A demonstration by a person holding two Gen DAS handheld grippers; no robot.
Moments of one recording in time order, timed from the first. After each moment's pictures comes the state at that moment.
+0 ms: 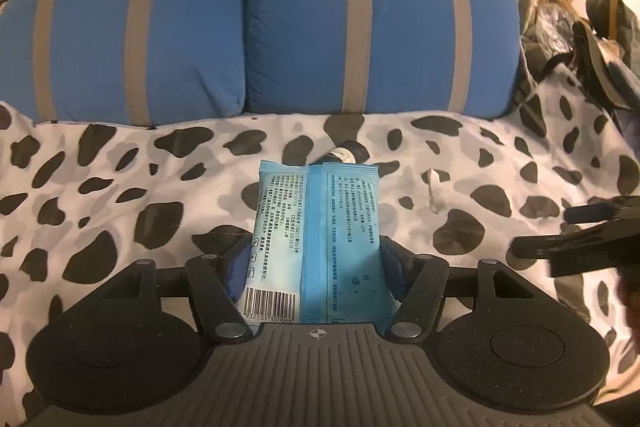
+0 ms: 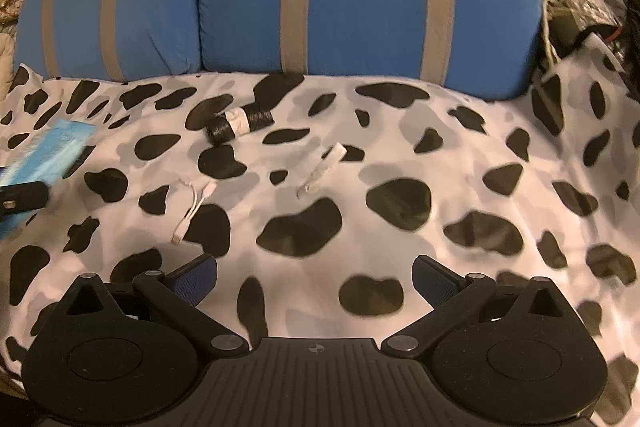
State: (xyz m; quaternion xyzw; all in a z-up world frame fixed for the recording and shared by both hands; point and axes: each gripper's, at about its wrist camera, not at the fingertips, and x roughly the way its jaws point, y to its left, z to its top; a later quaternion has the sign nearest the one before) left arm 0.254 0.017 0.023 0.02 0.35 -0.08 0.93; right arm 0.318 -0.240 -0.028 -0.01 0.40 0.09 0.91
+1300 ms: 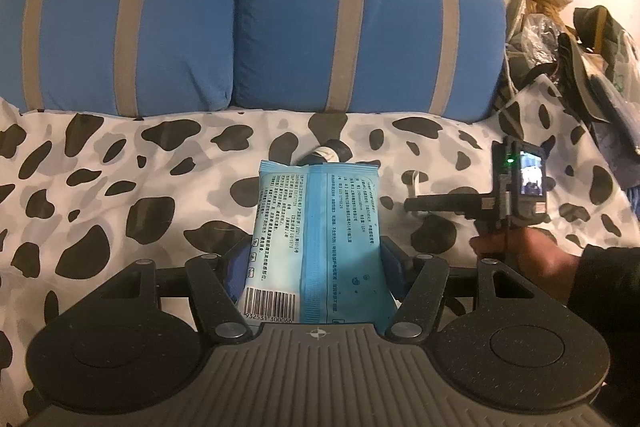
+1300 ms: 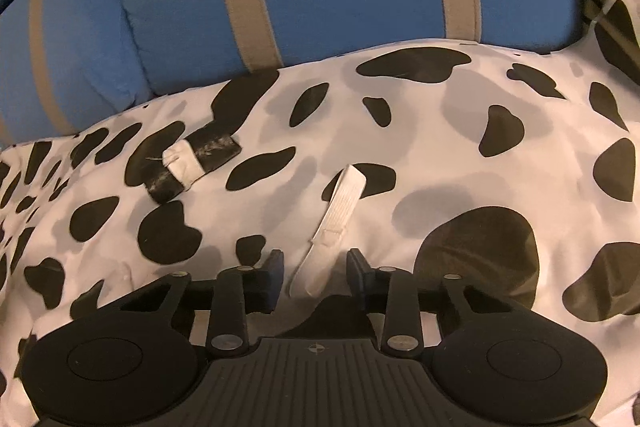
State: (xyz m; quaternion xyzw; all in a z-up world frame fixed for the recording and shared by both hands) left arm 0.258 0.035 0.041 -0.01 0.37 -0.12 0.92; right arm 0.445 -0.229 -0.116 0.09 0.41 0.08 0.90
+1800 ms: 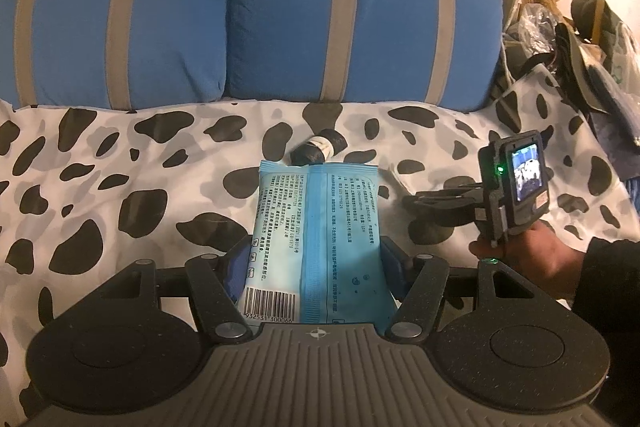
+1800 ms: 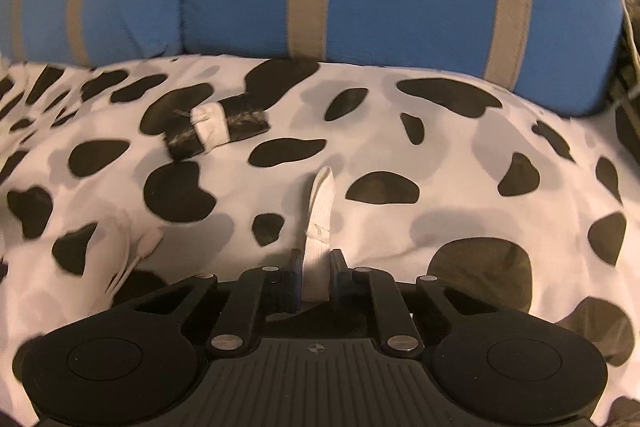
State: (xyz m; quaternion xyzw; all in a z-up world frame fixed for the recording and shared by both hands) left arm 0.261 0.031 0.036 0.00 0.39 -0.12 0.91; right arm 0.430 -0.204 -0.109 -0.04 0.40 0.11 0.91
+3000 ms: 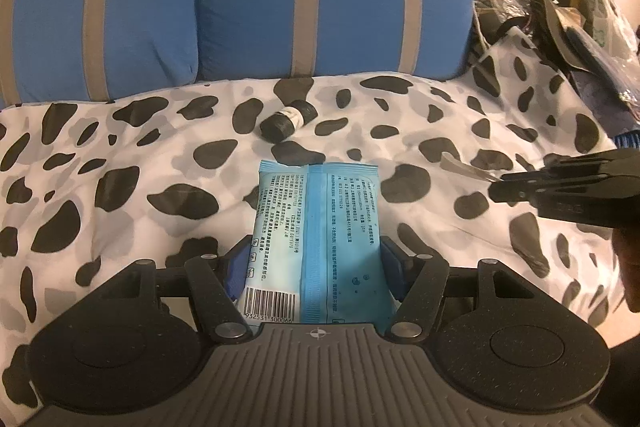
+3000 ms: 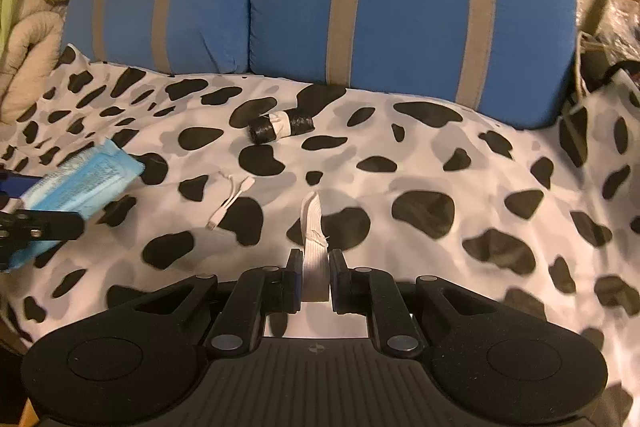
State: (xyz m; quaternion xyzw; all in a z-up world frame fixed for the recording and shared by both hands) left arm 0.226 0.002 0.014 0.03 0.39 -0.14 0.91; right arm 0.276 -0.243 -0.007 -0.03 0.39 0.15 0.91
